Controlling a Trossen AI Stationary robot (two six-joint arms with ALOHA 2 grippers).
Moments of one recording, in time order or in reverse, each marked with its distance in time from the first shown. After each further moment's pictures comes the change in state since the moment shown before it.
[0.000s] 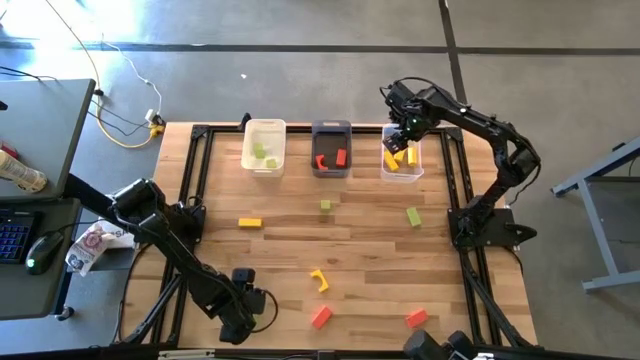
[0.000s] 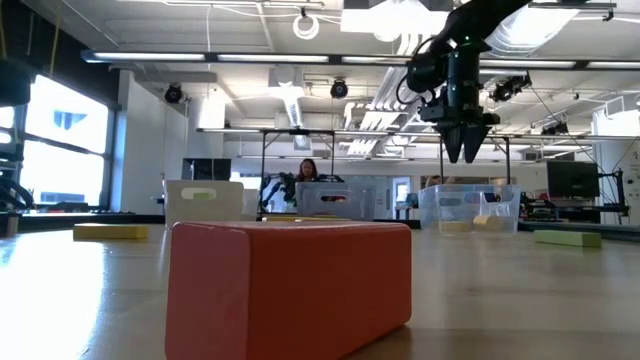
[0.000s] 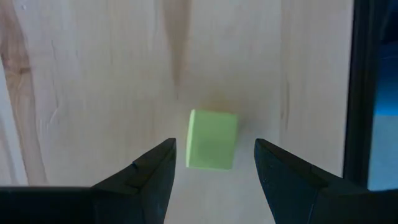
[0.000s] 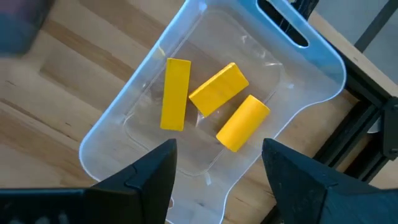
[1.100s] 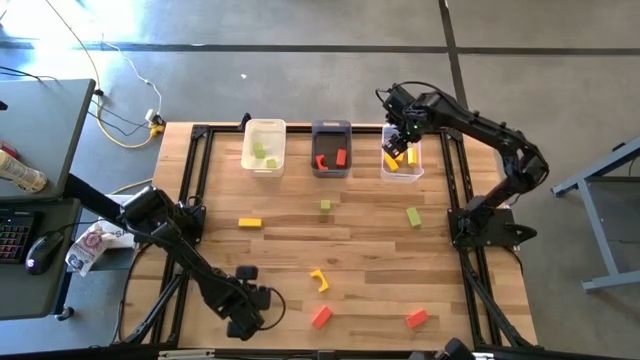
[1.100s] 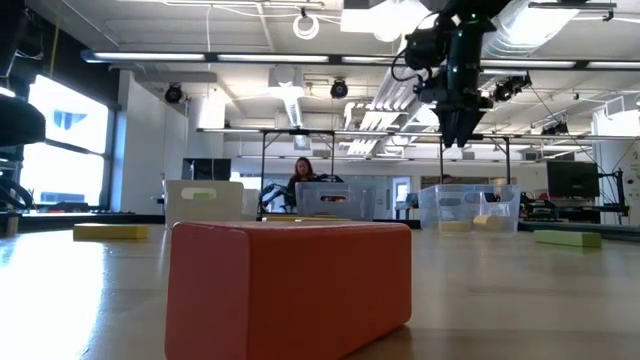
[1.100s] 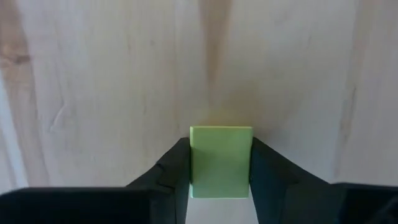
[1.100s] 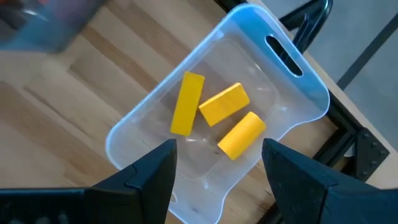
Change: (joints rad) left arm 0.042 0.095 0.003 -0.023 0.002 0.009; right arm 0.099 -0.085 0.000 0.020 0.067 -0.053
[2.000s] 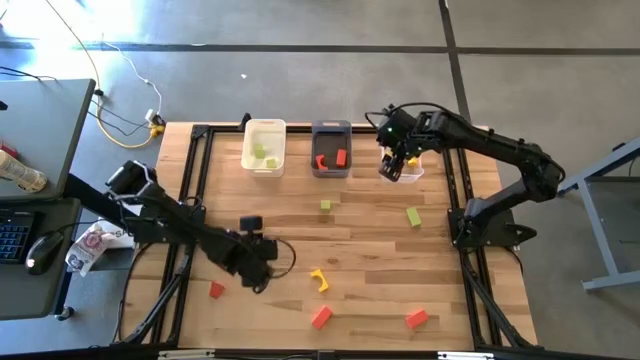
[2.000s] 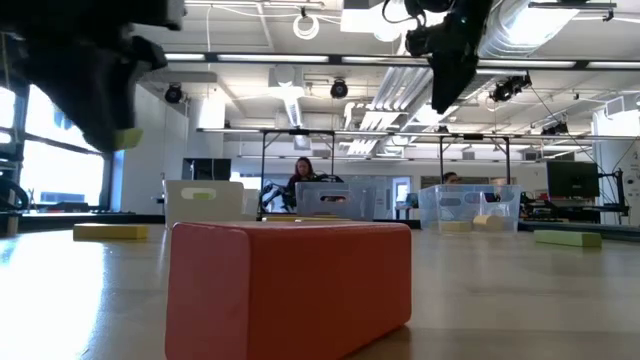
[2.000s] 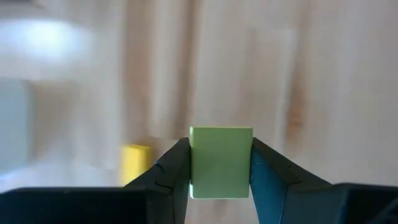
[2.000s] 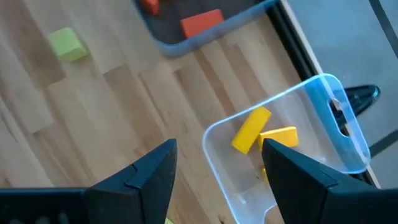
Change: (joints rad) left arm 0.258 -0.265 -0.004 -0.289 -0.341 0.204; right arm 0.282 -0.134 0.000 0.026 -0.025 -0.087
